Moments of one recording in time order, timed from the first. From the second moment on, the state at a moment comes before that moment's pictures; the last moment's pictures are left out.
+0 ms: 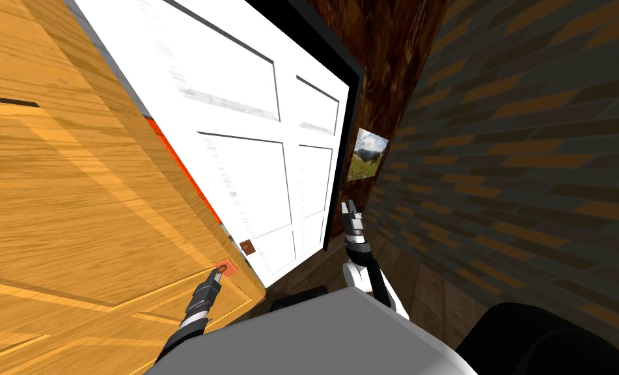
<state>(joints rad) 0.20 0.25 0.20 -0.85 0.14 -0.83 0.18</state>
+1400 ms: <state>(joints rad) 0.25 0.27 0.19 -0.84 0.13 -0.84 0.20</state>
